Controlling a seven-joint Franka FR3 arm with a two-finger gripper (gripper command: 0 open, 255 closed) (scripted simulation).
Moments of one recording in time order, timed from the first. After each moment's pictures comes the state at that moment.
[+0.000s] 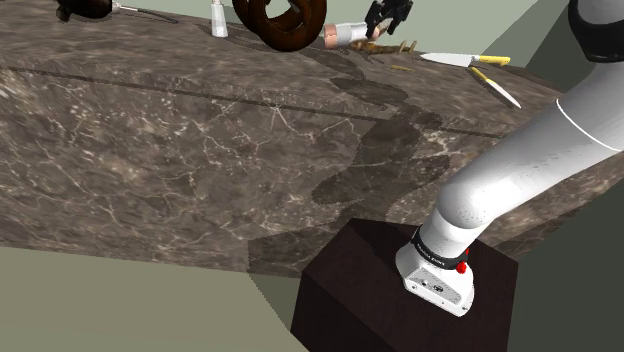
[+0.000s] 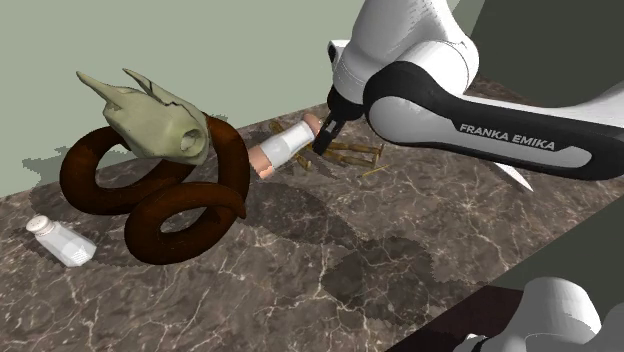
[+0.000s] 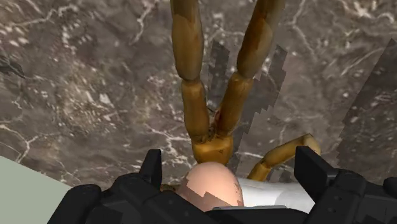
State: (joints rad) arm -0.23 -0.30 -0.29 -1.94 -0.14 2.02 -0.17
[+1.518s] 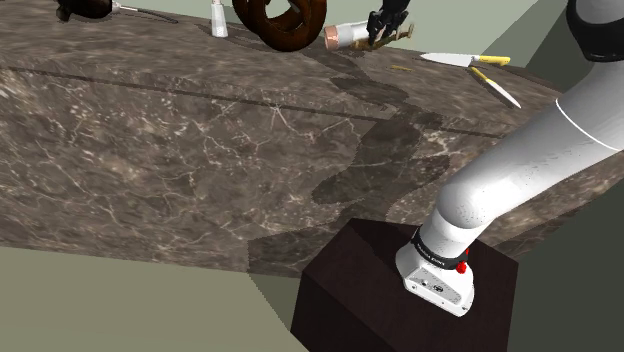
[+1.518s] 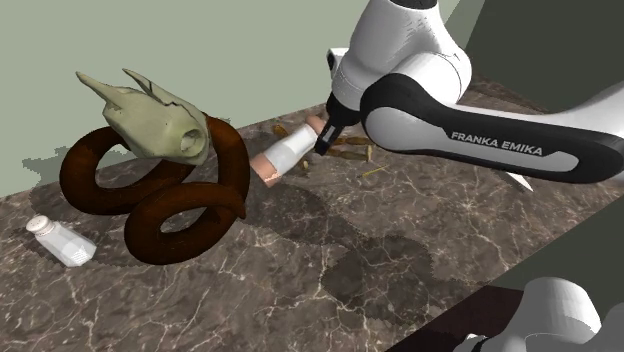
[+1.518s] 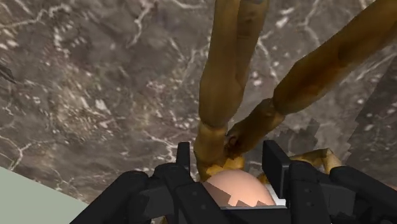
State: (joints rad) arm -0.23 -0.29 -0.30 -1.97 -0.14 2.06 -0.17
